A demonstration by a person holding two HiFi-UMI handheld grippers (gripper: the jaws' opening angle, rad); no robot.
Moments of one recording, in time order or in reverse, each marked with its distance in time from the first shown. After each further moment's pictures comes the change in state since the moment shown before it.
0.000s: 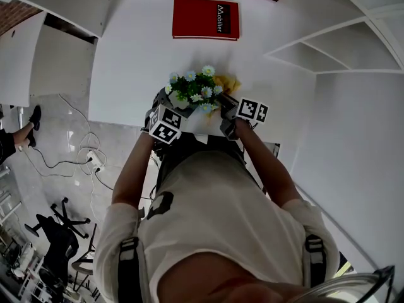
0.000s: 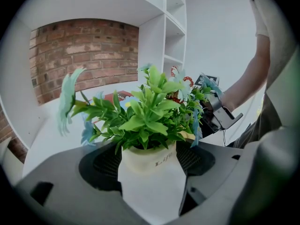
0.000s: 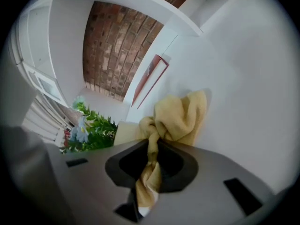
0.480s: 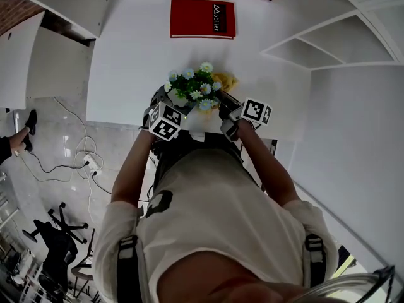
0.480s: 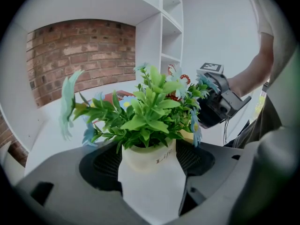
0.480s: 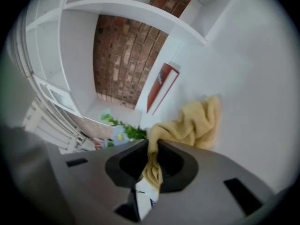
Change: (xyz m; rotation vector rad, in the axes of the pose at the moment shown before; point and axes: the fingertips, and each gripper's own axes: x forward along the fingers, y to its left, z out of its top) left arm -0.001 -0.003 -0.002 0.028 0.016 -0.012; right arm -0.025 0.043 0.007 0.057 -0.069 0.106
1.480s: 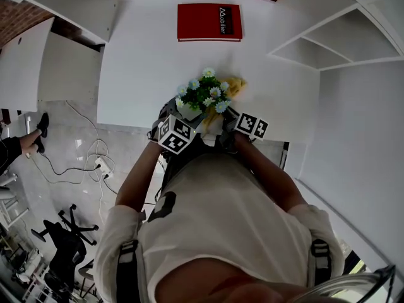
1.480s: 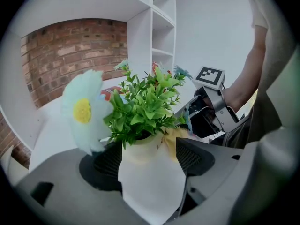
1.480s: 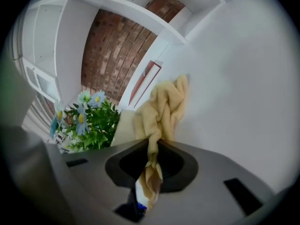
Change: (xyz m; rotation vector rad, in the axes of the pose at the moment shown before) left arm -0.016 -0.033 -0.017 0.038 0.069 -0.022; right arm -0.004 -0.045 -0.047 -0.013 -0.051 -0.195
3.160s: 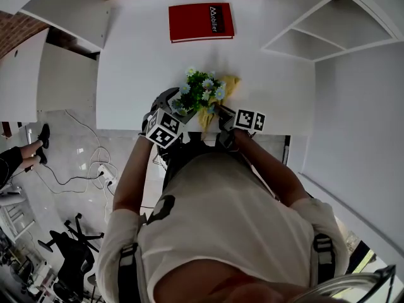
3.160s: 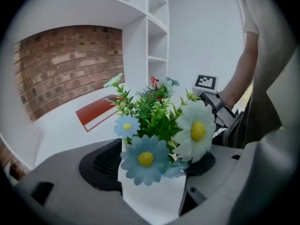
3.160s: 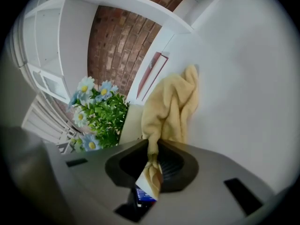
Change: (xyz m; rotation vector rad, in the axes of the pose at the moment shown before) left arm -0.017 0.021 0.011 0.092 -0.045 -0.046; right arm 0.002 0.020 -0.019 -0.008 0.096 0.114
